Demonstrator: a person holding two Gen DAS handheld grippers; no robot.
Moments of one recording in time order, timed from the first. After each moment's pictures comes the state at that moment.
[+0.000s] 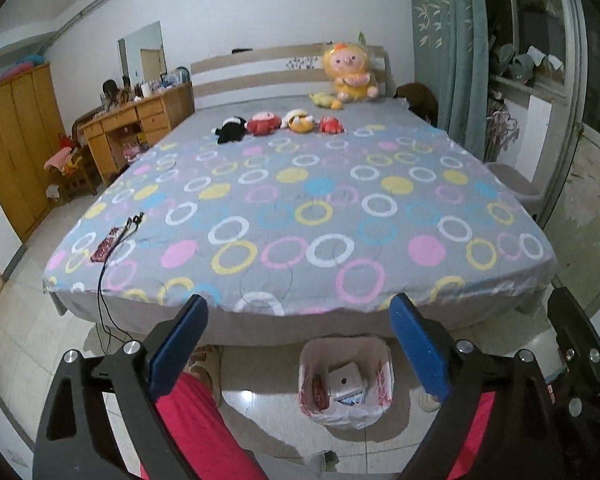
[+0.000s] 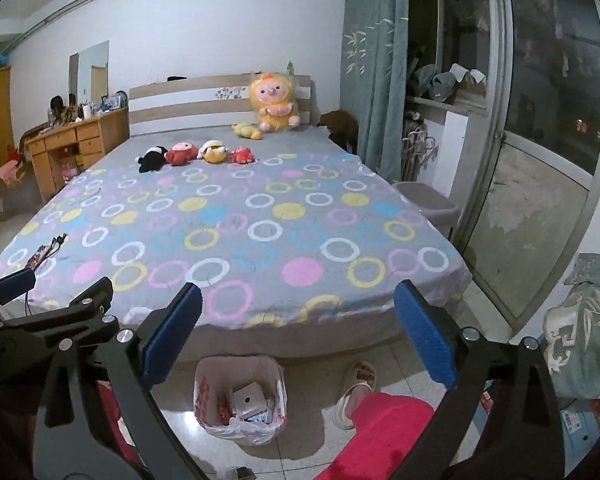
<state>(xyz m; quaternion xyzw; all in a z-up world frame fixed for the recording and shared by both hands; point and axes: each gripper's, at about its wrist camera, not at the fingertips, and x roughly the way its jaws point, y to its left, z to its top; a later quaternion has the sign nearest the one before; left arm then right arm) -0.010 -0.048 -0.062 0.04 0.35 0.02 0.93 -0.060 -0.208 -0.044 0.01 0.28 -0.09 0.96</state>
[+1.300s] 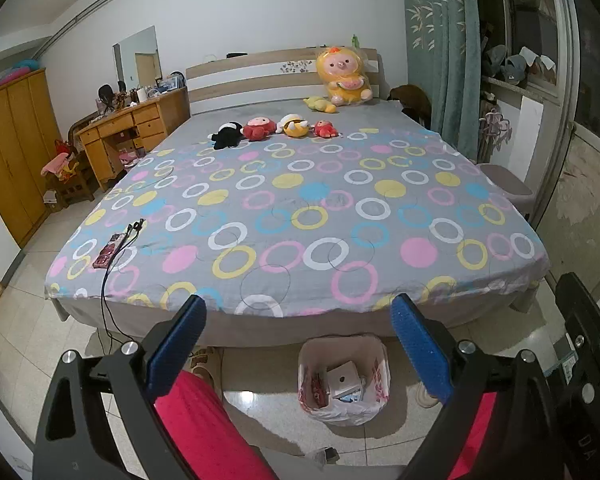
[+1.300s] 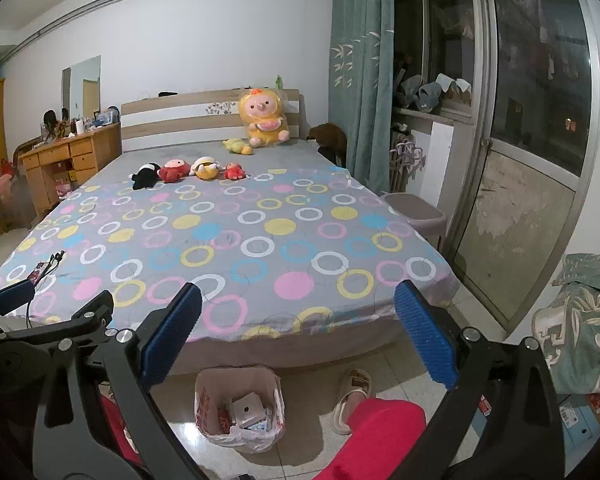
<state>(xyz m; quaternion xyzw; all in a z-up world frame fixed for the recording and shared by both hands) -0.021 -0.043 -0.043 0.04 0.35 0.01 0.93 -0.076 -0.208 -0.019 0.01 0.26 -0.11 0.96</state>
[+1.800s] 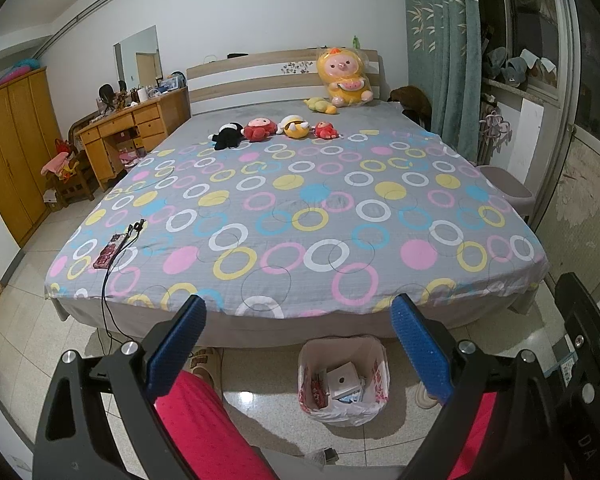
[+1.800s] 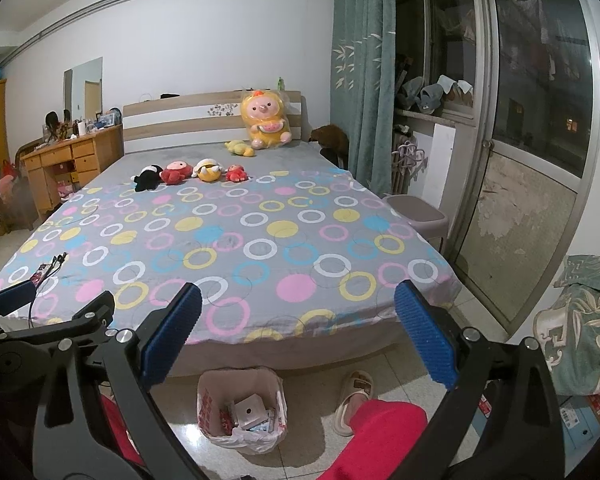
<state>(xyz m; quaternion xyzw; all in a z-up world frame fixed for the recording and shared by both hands) -0.022 -0.040 -0.042 0.04 0.35 0.00 0.93 -0.076 -0.207 -0.018 0.01 0.26 -0.11 0.96</state>
